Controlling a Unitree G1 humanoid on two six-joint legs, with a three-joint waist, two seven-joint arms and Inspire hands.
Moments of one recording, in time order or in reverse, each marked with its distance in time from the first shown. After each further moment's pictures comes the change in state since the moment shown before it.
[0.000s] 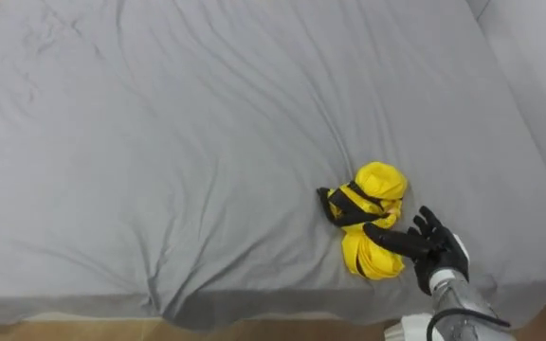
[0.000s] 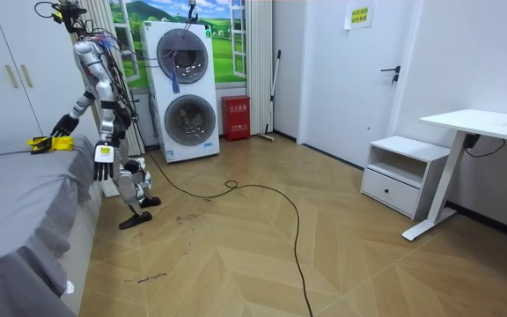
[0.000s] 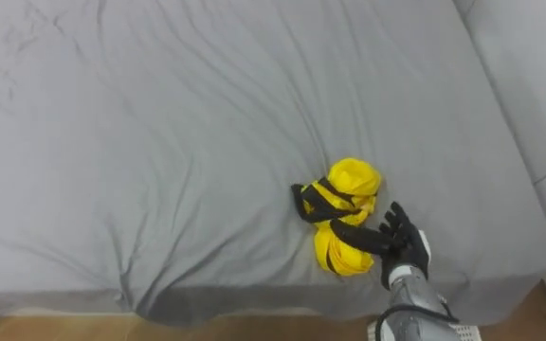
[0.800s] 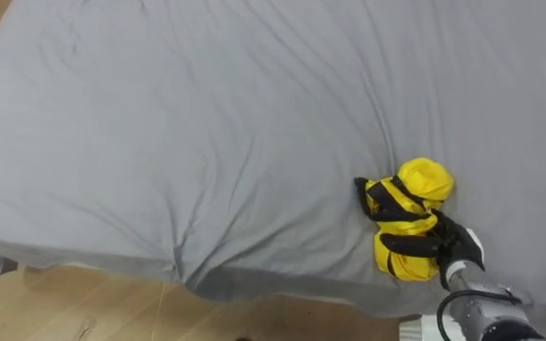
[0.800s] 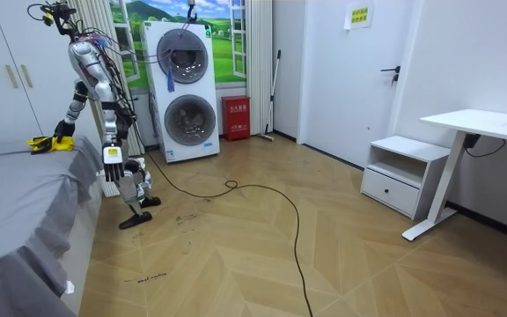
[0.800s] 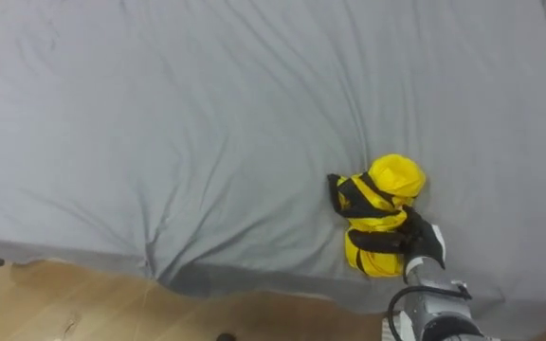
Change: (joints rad) left arm -0.093 0.002 -0.021 0.052 0.024 0.066 -0.020; right arm -0.150 -0.067 0.017 0.317 -0.224 -0.005 0.003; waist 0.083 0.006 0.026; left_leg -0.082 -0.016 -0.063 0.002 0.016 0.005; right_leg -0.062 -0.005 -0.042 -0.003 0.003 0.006
